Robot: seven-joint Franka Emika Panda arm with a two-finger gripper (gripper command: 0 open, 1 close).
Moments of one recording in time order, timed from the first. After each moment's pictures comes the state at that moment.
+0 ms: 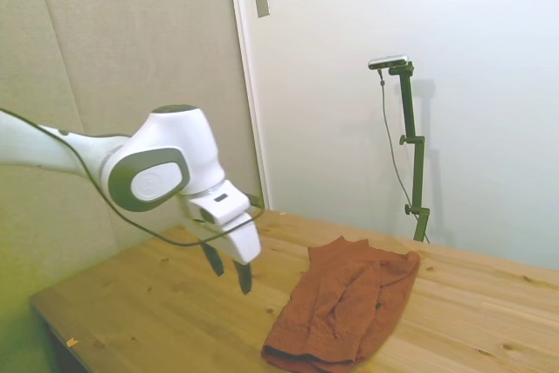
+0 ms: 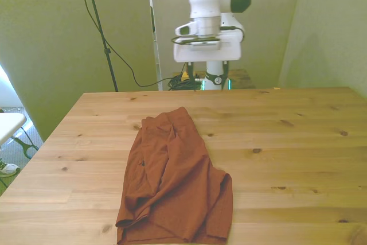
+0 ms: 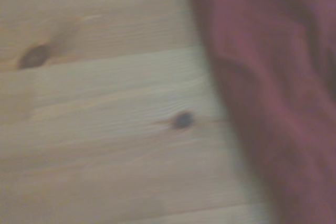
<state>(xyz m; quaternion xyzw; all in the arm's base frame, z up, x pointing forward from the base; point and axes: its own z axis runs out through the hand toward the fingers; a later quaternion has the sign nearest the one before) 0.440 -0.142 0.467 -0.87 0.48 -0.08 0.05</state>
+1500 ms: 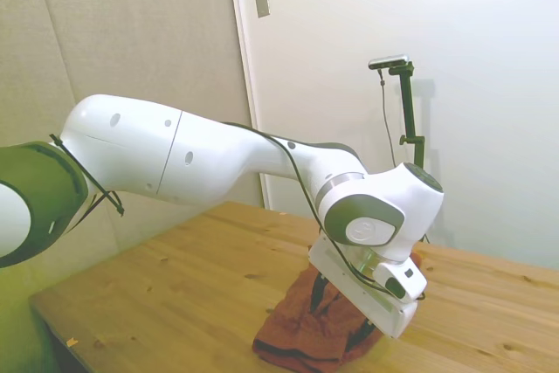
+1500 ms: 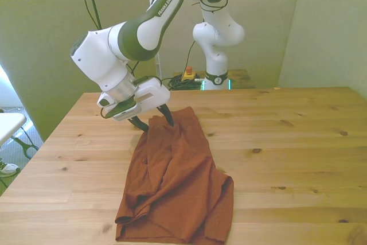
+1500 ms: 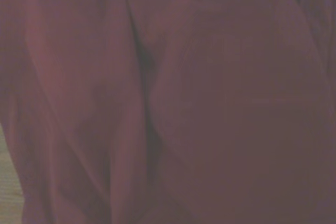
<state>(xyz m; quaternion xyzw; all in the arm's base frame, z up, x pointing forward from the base) 0.548 -0.334 0.353 -0.87 0.43 0.15 0.19</state>
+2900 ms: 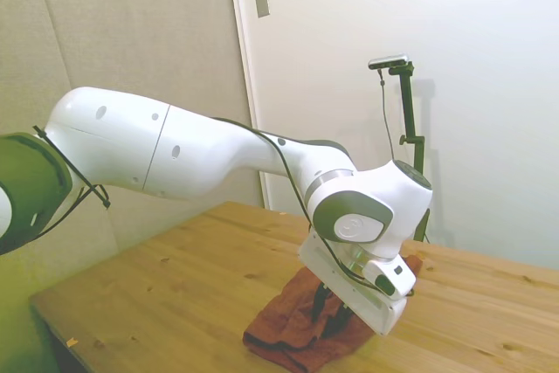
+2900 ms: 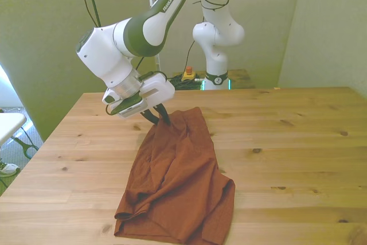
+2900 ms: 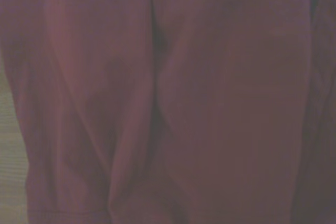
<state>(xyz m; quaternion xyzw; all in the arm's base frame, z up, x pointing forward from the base) 0.539 -0.325 0.361 -0.87 0.42 0.15 0.20</state>
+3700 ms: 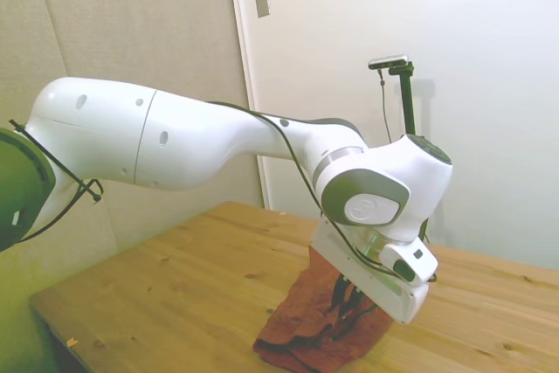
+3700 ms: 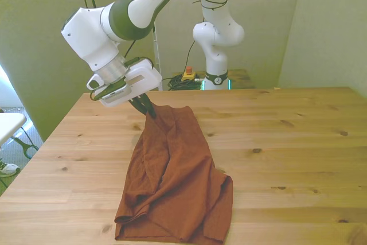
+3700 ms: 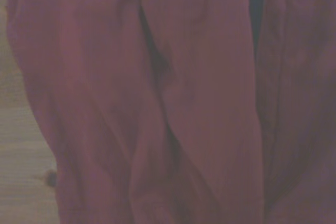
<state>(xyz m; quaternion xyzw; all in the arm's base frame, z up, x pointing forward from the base) 0.536 -0.352 0.406 -0.88 0.43 0.11 0.19</state>
